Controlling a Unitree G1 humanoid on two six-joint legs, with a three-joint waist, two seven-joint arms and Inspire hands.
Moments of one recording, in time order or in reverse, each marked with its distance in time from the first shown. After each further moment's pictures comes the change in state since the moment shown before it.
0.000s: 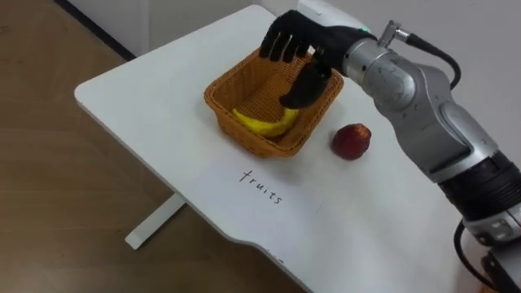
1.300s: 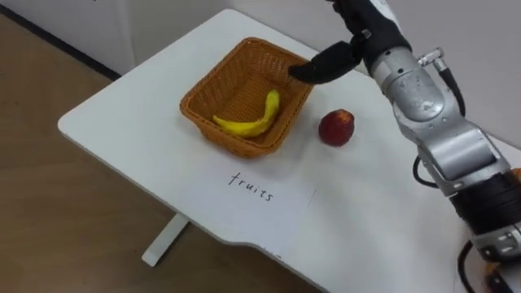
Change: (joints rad) left arm 0.014 -0.081 -0.041 0.006 0.001 0.008 0.025; right arm 0.173 0.034 -0.178 0.116 0.540 -0.120 -0.463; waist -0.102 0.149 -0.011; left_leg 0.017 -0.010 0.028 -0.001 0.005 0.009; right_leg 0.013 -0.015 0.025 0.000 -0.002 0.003
